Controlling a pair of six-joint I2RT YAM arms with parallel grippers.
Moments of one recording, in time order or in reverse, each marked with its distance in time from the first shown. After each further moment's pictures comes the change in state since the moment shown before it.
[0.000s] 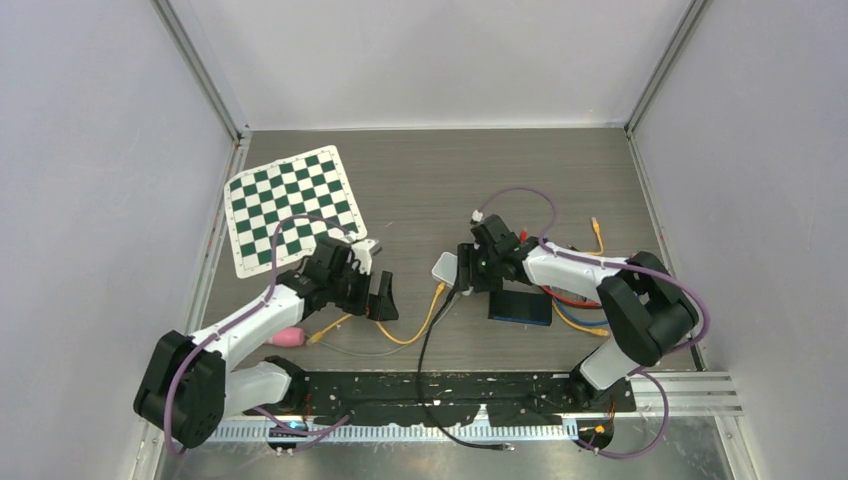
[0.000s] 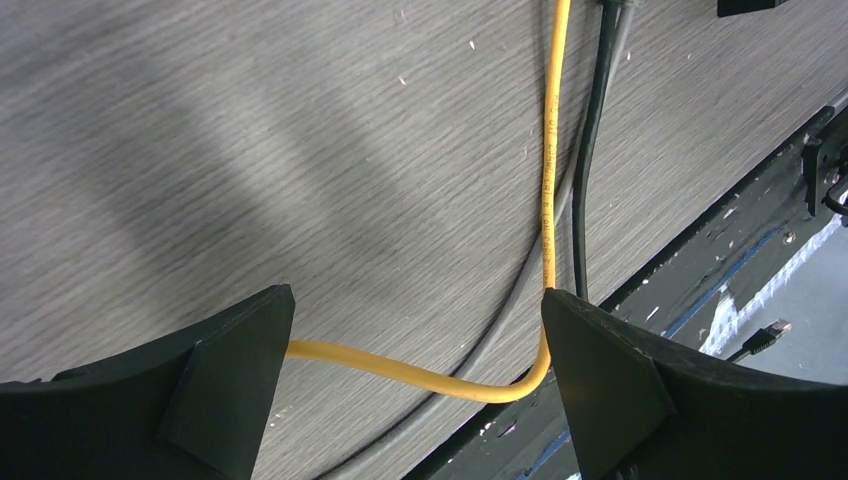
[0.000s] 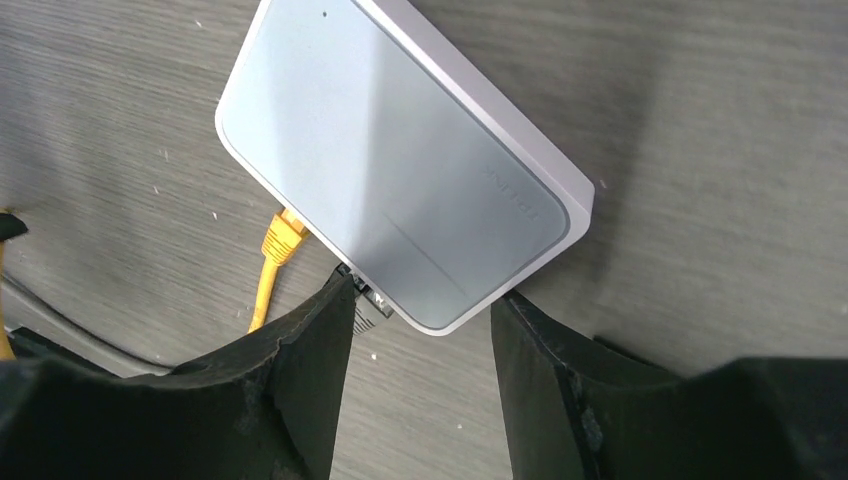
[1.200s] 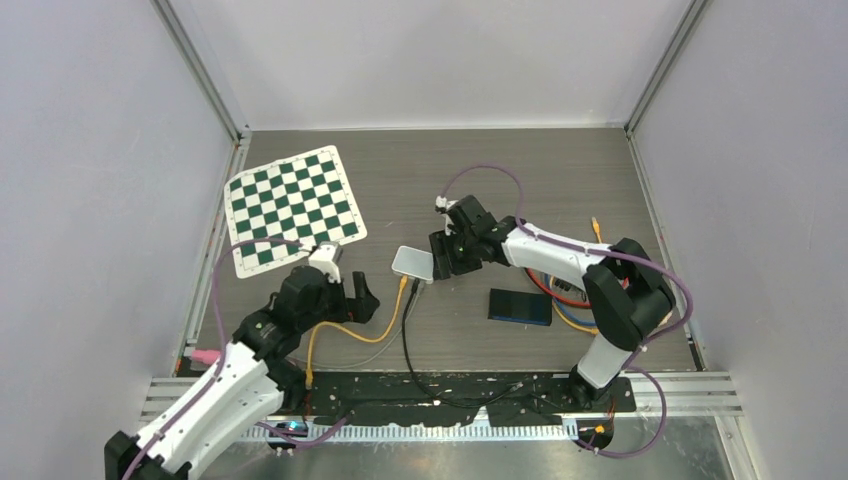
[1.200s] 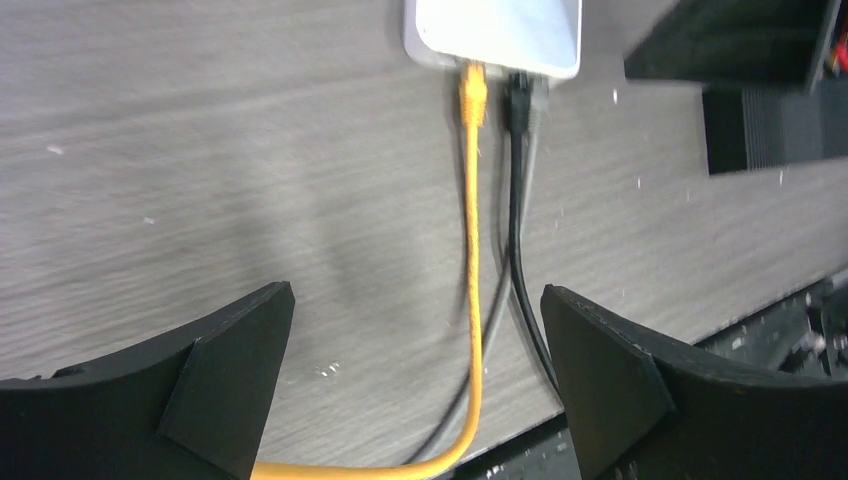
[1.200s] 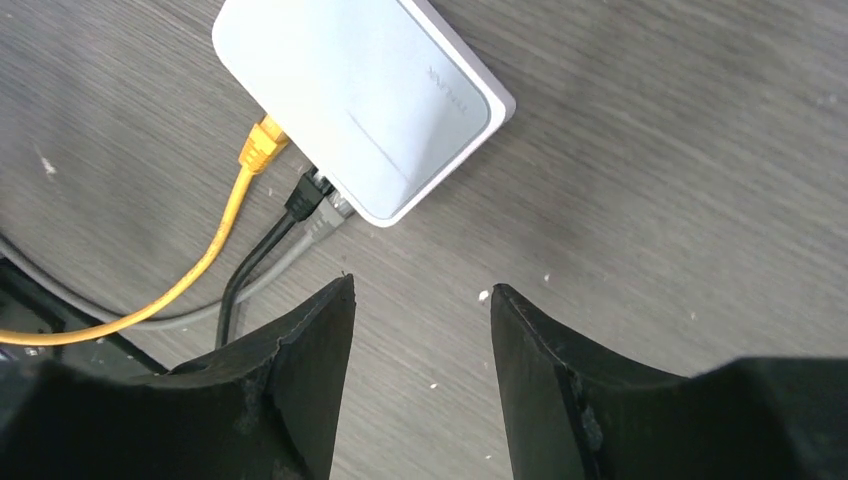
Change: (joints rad) left arm -0.093 -0.497 -0.135 -0.085 -0.368 -0.217; right arm 0.065 0.166 0.299 -0.113 -0.055 -0.261
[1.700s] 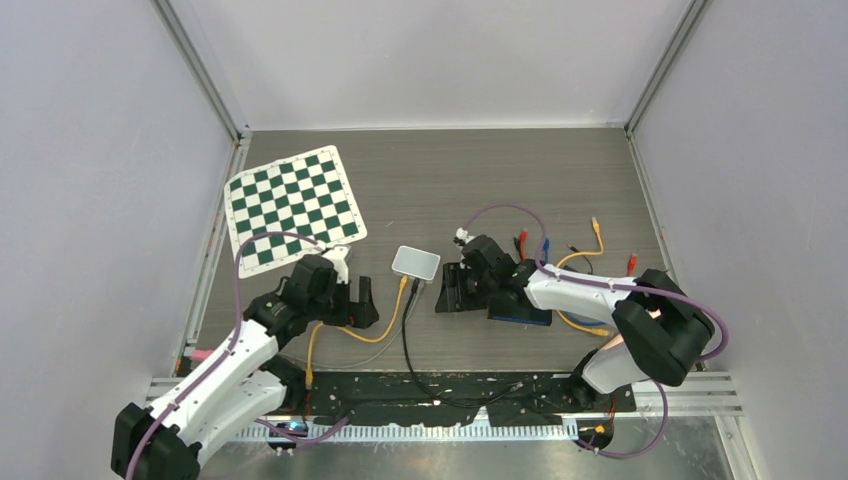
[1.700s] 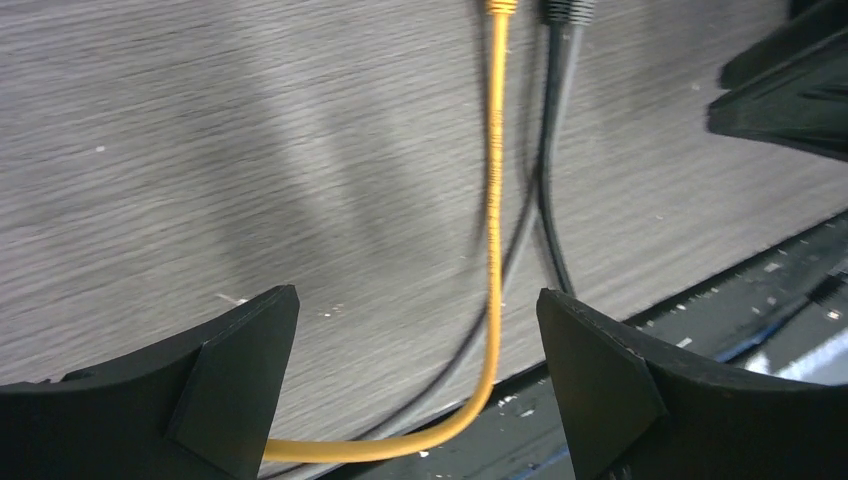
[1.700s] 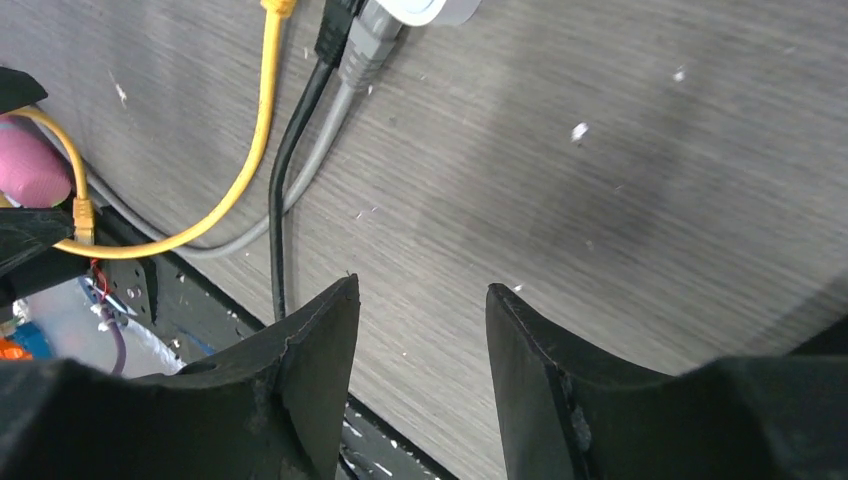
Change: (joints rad) left arm 0.056 0.144 0.077 -0.134 0.071 0.072; right arm 0.073 -0.252 -0.388 0.241 -0.049 0.323
